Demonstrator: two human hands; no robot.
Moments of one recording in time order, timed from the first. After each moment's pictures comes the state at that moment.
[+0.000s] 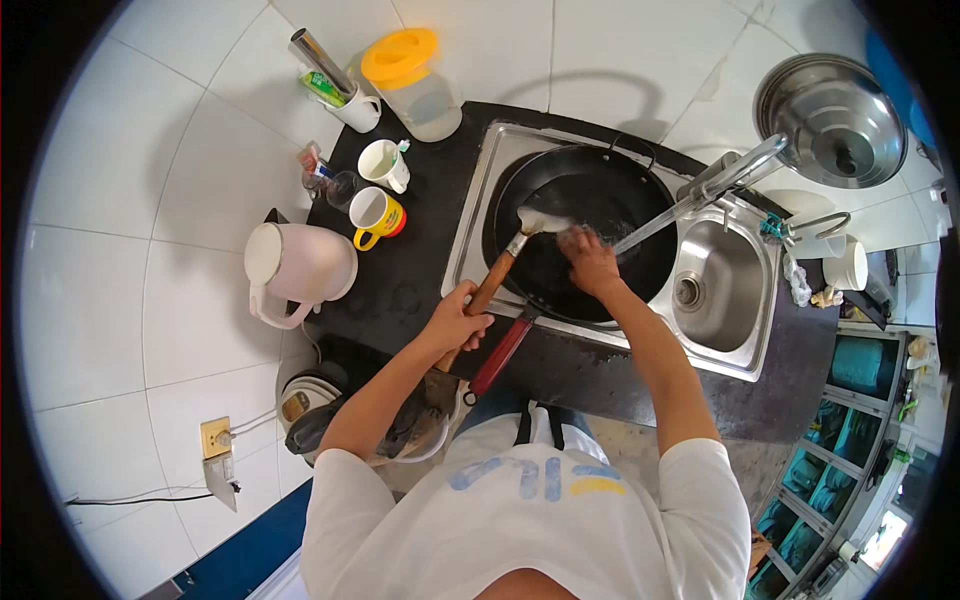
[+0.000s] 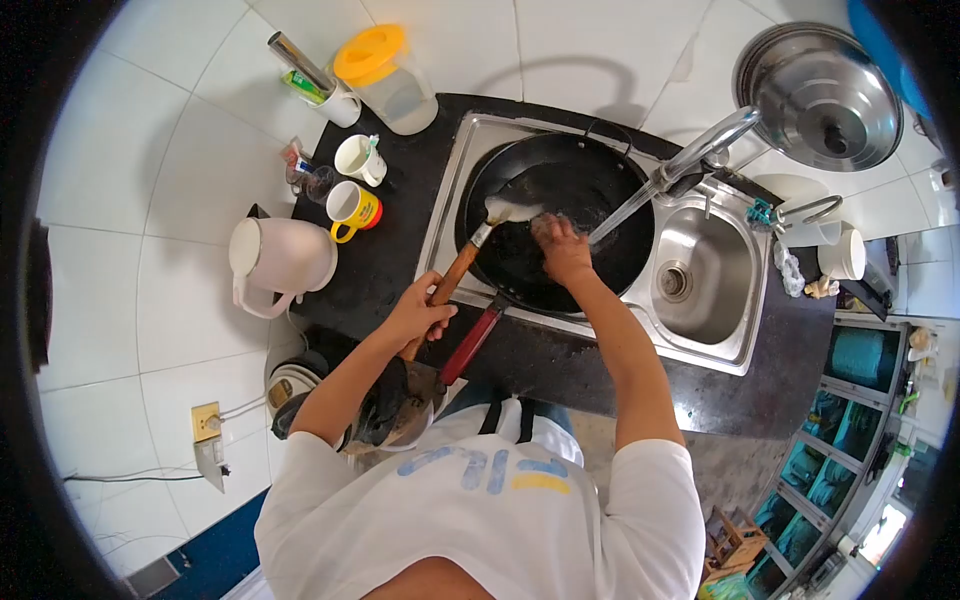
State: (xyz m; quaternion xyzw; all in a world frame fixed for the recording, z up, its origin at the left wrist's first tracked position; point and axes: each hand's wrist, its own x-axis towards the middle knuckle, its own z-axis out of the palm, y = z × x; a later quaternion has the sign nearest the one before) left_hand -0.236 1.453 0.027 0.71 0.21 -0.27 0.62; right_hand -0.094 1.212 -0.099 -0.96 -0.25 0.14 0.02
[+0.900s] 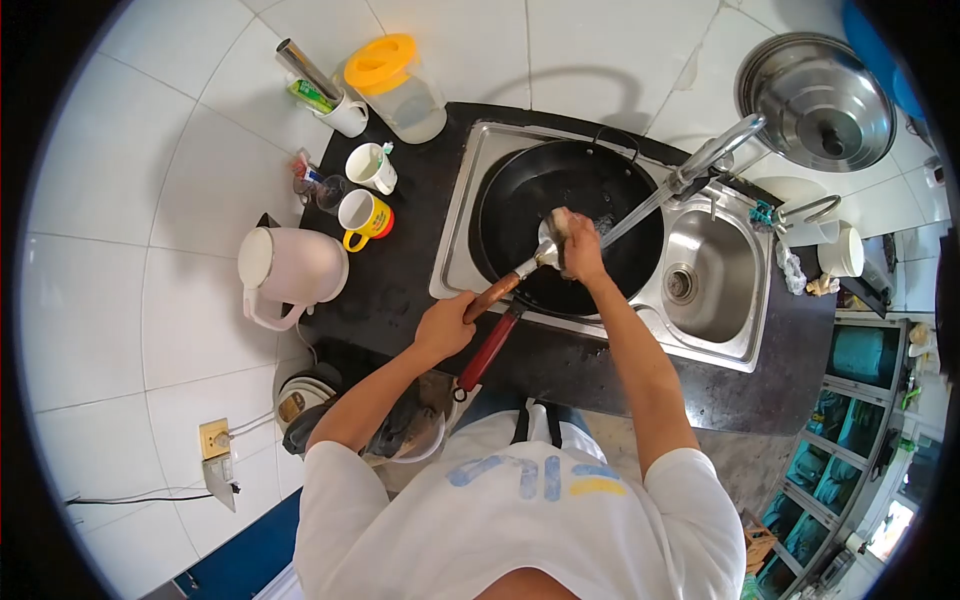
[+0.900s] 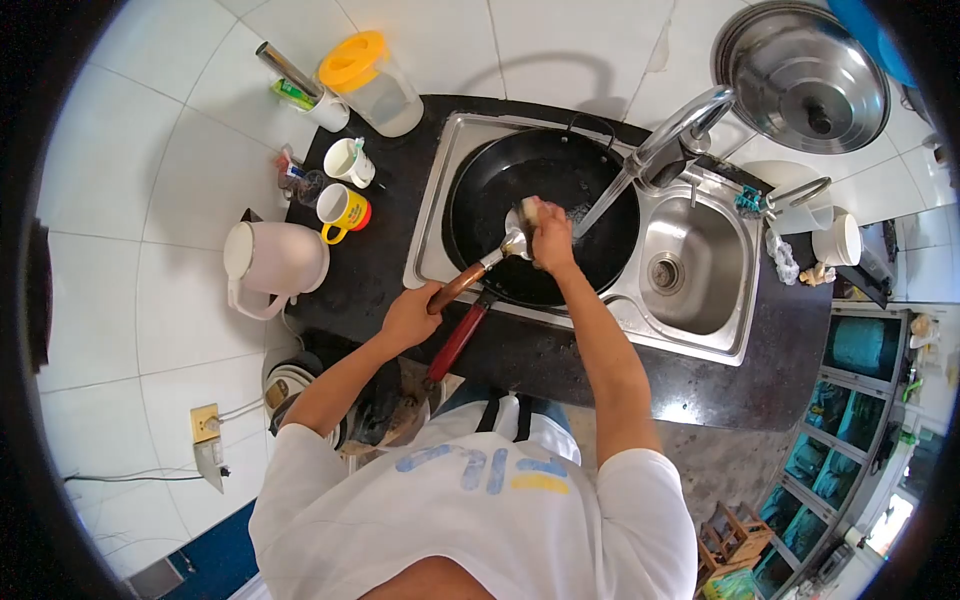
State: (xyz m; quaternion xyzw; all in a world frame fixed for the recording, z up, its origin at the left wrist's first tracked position) left_hand -0.247 1.441 0.009 0.94 0.04 -0.15 0.31; right_hand -0.084 1.209 -0.128 -0.90 -0.17 -0.03 0.41
